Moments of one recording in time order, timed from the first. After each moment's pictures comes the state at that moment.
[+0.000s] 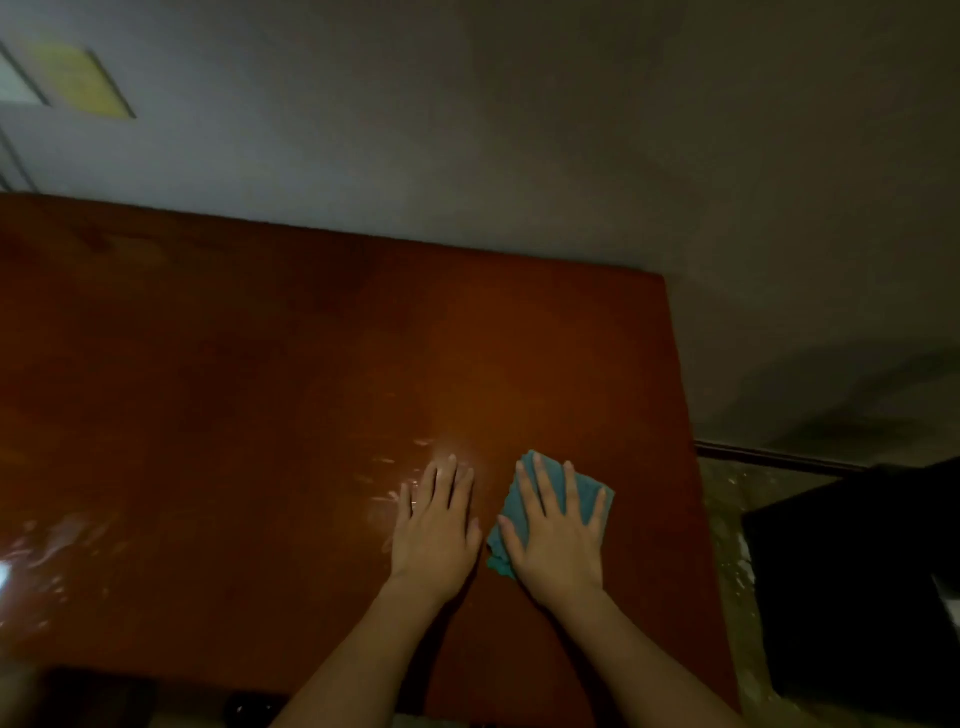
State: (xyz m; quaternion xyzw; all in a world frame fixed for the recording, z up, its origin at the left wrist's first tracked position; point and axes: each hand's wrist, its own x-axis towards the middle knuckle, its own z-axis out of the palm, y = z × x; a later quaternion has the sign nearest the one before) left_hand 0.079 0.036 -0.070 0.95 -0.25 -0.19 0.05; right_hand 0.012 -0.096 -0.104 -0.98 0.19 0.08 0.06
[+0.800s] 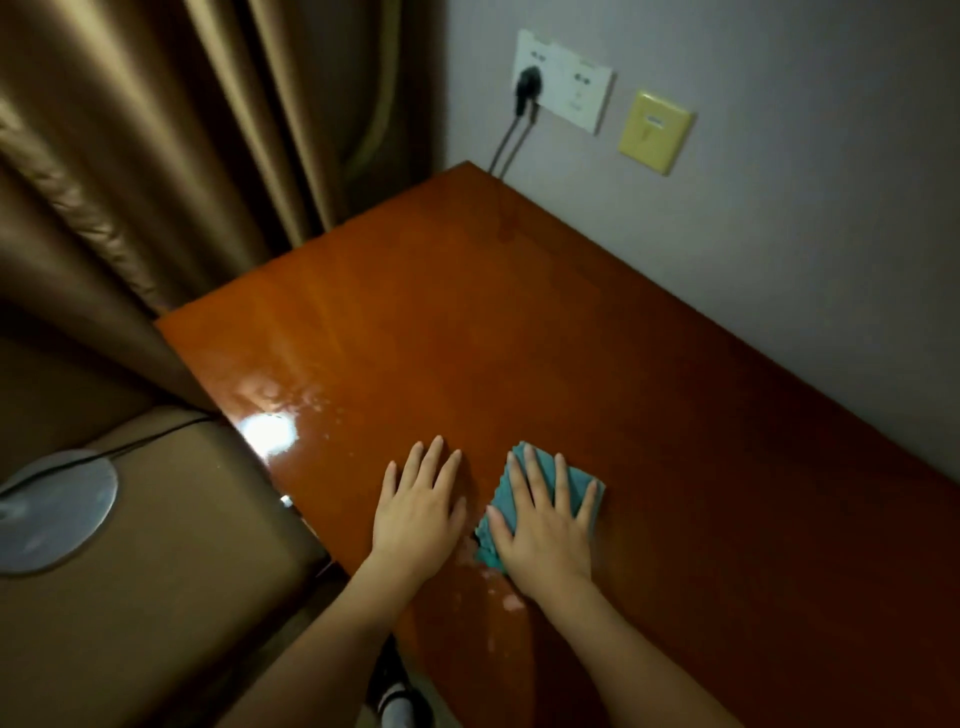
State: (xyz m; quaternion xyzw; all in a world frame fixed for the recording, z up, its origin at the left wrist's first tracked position) left_hand 0.235 0.422 -0.070 0.98 0.07 -0.15 0.13; right_hand 0.256 0.272 -0.084 -0.98 -0.12 0.14 0.02
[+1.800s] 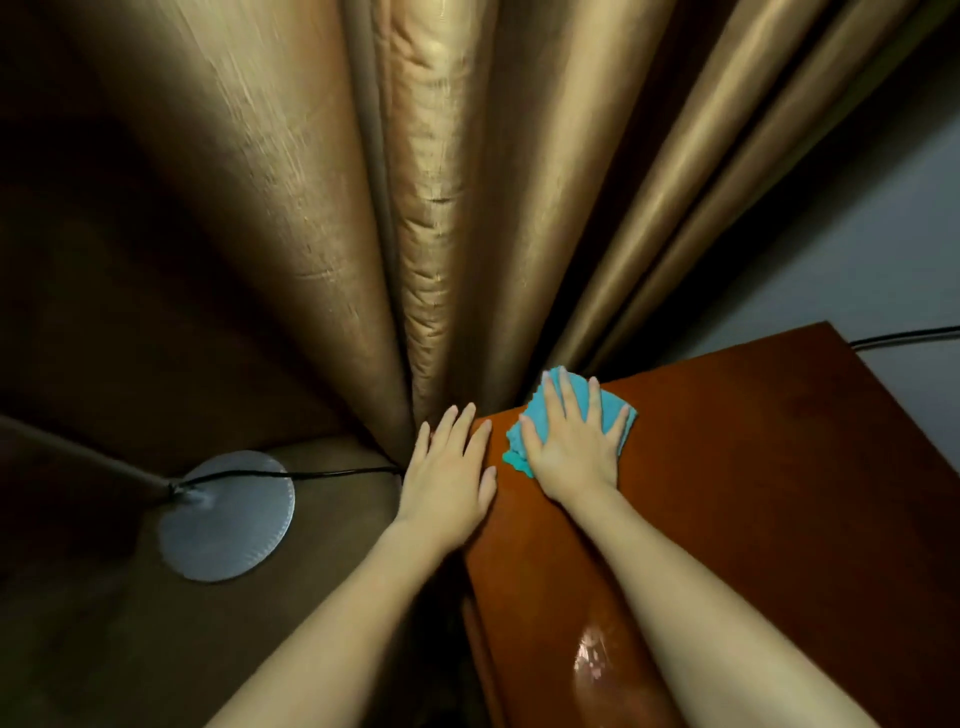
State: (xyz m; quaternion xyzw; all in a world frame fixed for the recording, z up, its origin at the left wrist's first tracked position) left_hand 0.348 0.772 -0.081 0.95 0.23 -0.05 0.19; right_hand 0.477 0.677 -0.093 -0.94 -0.33 0.10 -0.02
